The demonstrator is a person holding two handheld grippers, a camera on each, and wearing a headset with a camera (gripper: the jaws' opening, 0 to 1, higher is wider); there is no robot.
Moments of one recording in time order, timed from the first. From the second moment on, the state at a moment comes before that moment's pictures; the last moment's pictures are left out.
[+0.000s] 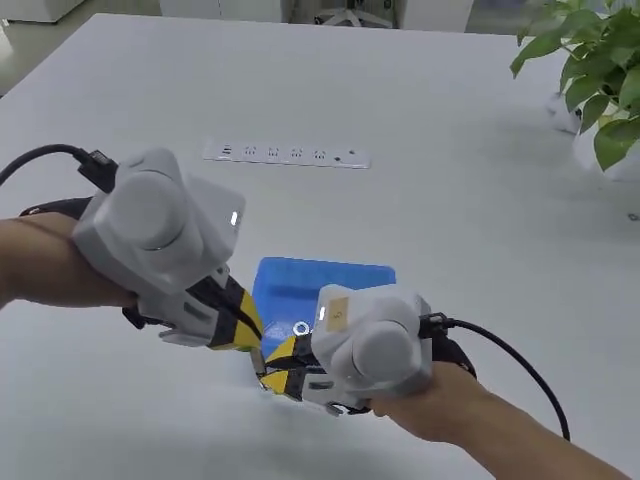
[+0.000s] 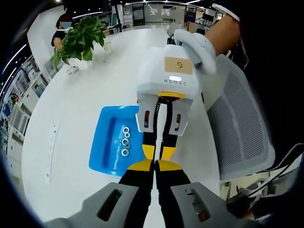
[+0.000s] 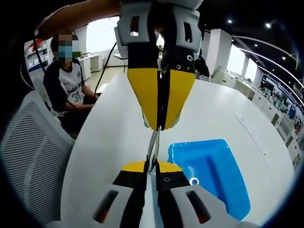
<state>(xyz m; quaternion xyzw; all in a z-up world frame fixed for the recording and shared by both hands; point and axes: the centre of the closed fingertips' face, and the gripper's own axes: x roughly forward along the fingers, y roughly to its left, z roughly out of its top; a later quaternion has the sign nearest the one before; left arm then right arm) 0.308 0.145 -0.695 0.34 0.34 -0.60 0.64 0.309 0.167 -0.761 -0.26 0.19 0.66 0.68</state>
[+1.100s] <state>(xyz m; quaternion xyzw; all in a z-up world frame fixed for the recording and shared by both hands) 0.305 0.144 -0.681 0.33 0.32 -0.60 0.65 0.304 0.164 -0.744 -0.27 0.18 0.65 0.68</state>
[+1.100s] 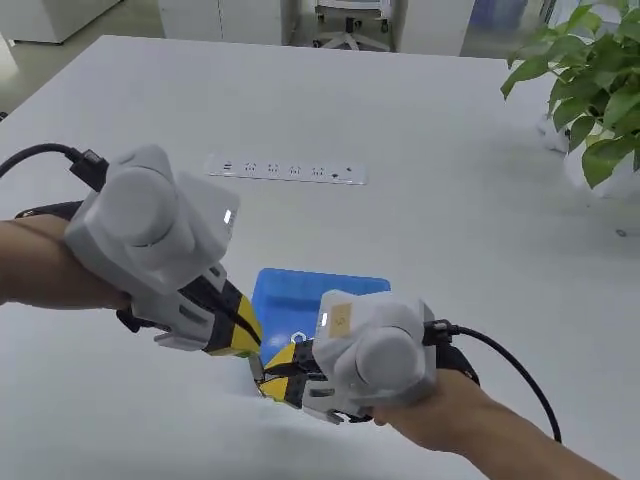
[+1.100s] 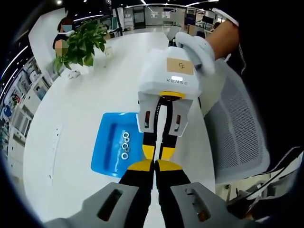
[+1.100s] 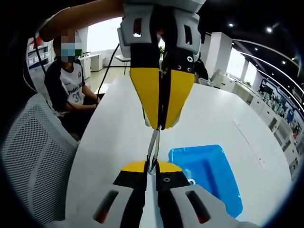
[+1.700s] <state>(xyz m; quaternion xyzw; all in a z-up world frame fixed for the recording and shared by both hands) 0.307 0.136 -0.654 0.34 0.30 -0.61 0.65 0.311 0.159 -0.718 -0.27 0.16 0.64 0.70</state>
